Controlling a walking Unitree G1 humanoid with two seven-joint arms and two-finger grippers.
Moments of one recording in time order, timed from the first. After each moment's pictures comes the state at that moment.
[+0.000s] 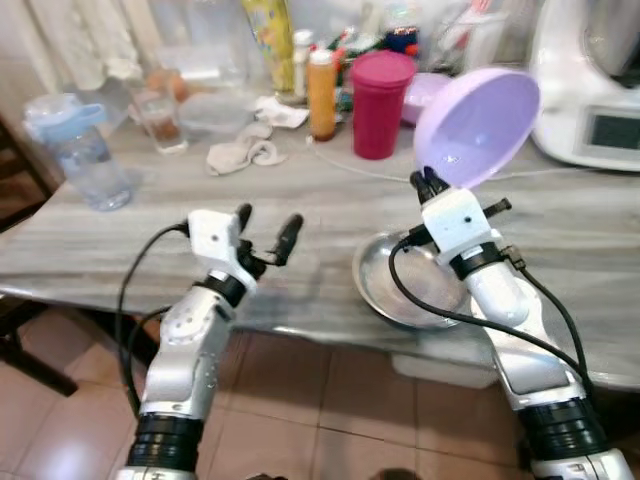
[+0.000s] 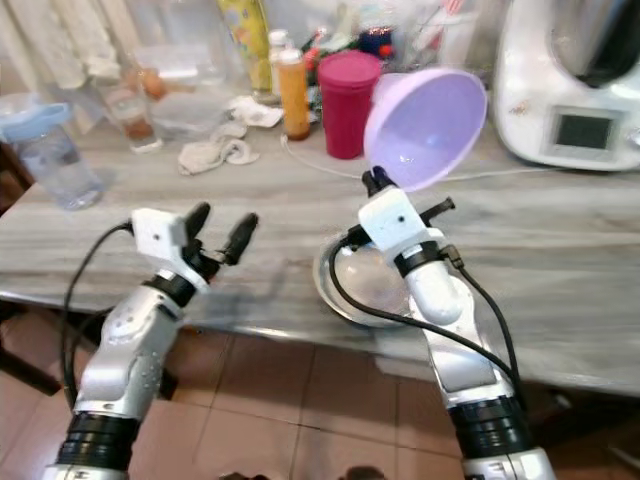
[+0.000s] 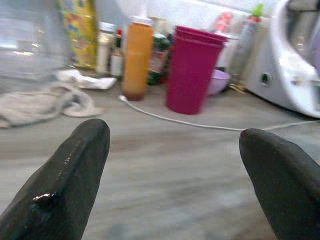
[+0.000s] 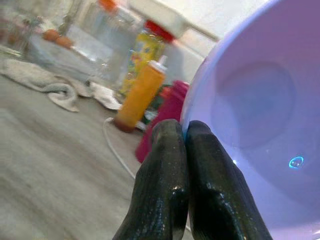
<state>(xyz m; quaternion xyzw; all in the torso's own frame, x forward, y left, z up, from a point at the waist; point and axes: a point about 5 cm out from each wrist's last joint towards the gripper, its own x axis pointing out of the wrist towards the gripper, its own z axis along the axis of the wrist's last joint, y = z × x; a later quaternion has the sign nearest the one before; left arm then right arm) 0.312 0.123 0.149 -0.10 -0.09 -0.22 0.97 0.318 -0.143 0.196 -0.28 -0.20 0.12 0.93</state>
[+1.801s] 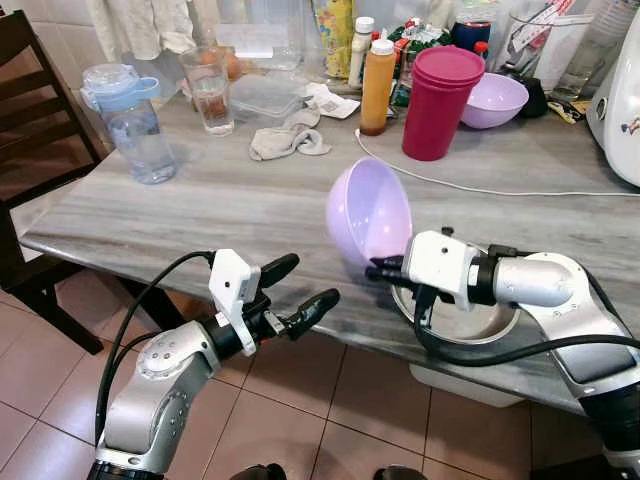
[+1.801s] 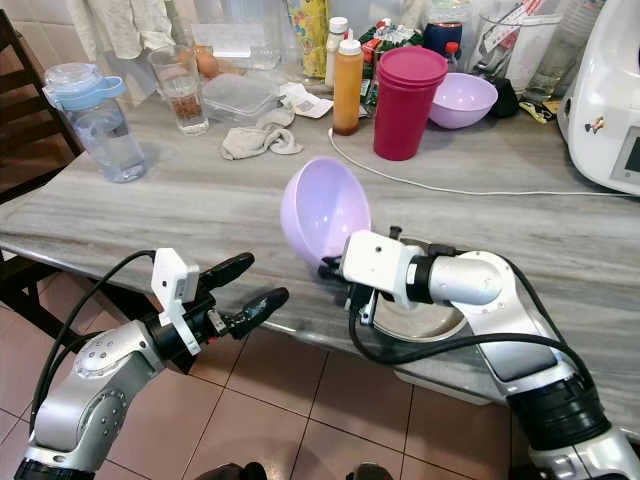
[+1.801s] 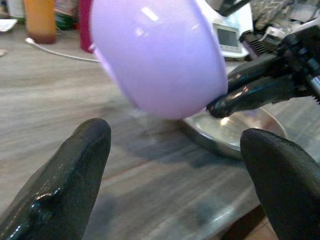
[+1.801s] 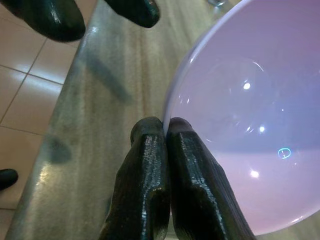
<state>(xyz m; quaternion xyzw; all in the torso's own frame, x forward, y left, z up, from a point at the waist) 0.260 0.116 0.137 -0.08 0.00 -0.45 0.89 0.294 -0.141 0.191 -0.36 0.01 0.53 0.77</state>
